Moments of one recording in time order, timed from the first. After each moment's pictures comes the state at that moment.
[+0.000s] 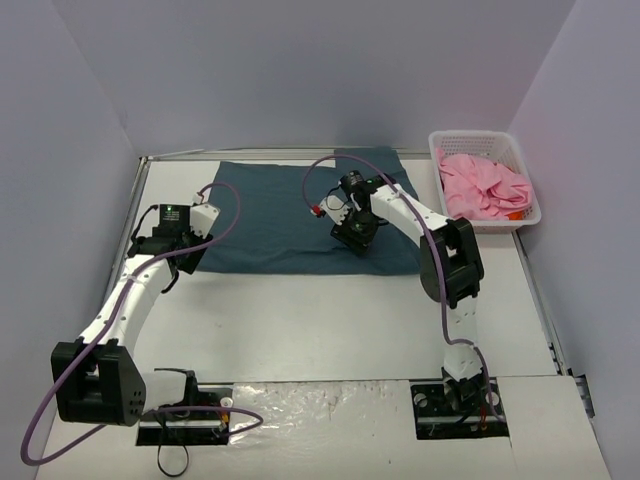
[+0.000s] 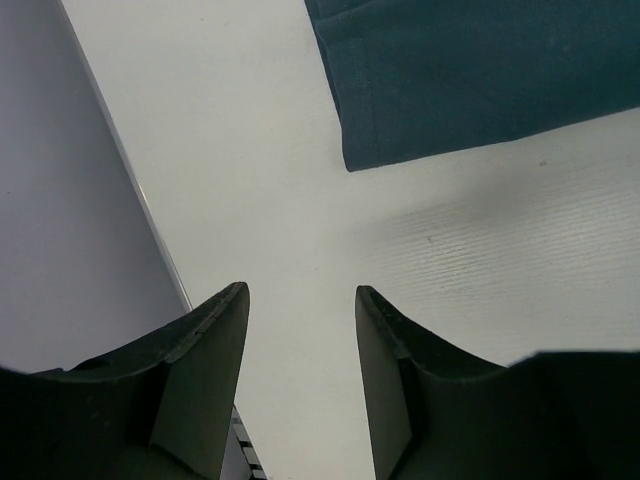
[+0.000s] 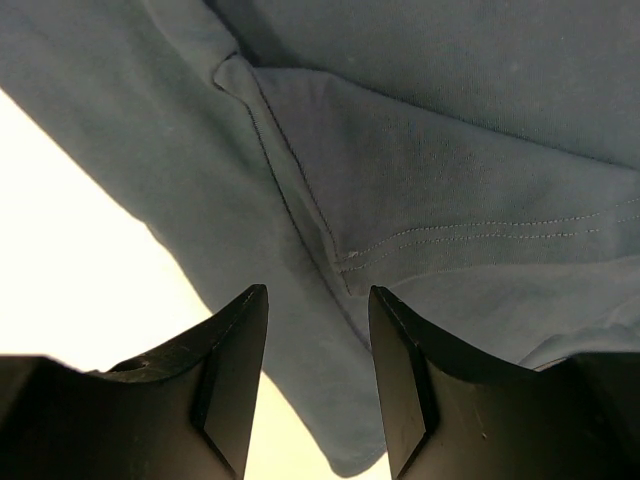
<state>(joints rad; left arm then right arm) -0.07 1.24 0.97 -0.63 -0.18 0.45 0.48 2.14 1.74 -0.97 -0.12 -0.63</state>
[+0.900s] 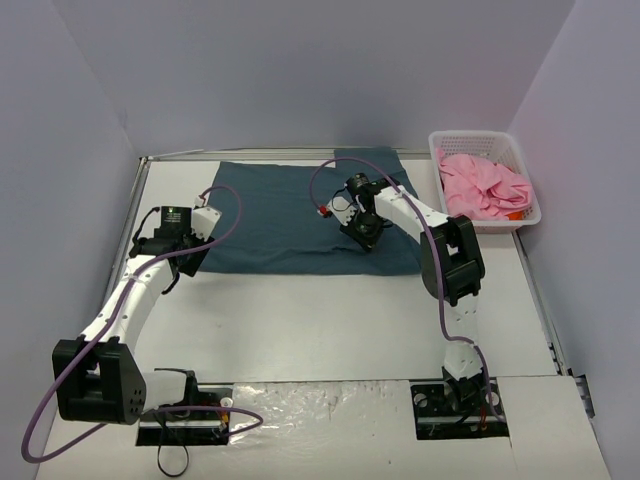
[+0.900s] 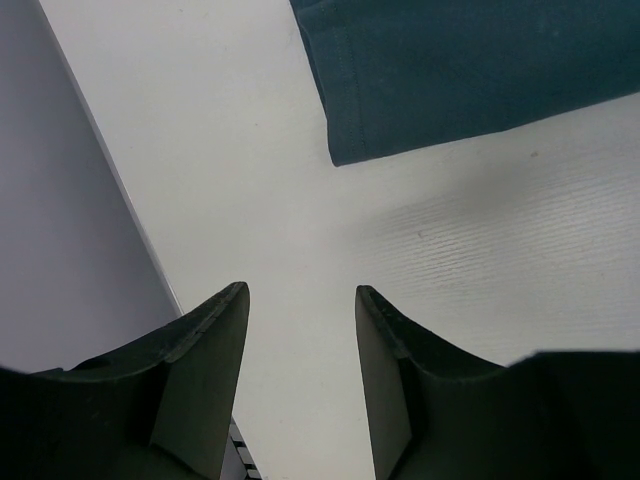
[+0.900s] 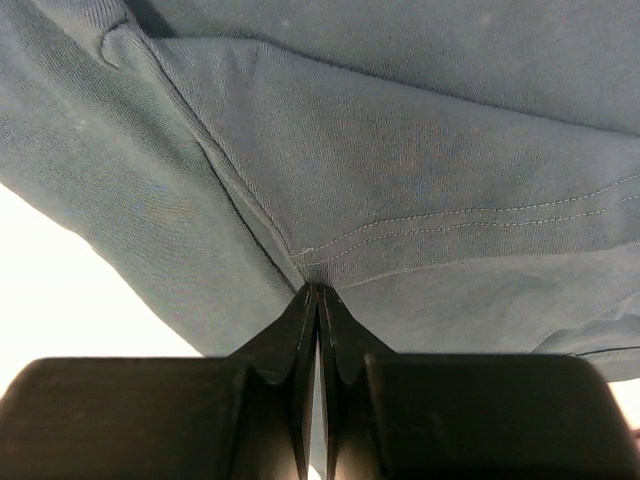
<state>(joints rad) -0.07 1.25 0.95 -0.63 -0.17 0.45 0.44 2.16 1.70 -0.92 -0.09 -0.61</state>
